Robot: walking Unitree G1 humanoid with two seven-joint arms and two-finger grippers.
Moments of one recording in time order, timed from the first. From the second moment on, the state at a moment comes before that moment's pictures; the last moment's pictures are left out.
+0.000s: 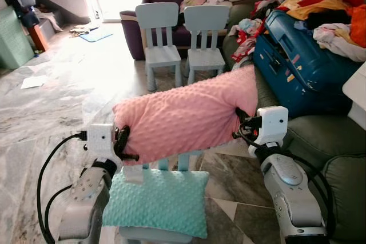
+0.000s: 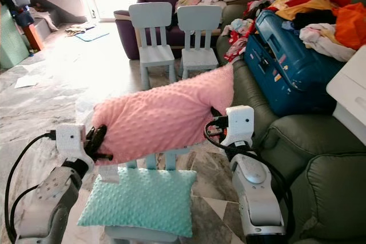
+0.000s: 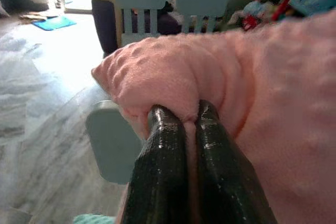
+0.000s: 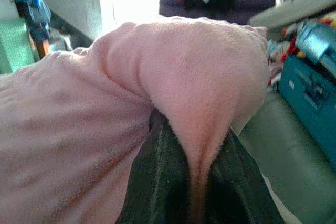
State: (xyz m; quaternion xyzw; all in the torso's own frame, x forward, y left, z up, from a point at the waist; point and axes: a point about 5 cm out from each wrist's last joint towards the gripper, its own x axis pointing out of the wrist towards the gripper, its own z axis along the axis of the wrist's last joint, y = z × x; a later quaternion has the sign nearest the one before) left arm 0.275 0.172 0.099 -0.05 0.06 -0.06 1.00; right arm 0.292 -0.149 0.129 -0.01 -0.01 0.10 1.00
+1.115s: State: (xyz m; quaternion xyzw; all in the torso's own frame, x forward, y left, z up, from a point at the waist) left arm 0.271 0.165 0.110 -0.13 0.07 -0.05 0.99; right arm 0.292 -0.168 0.120 0.00 0.07 0.06 1.00
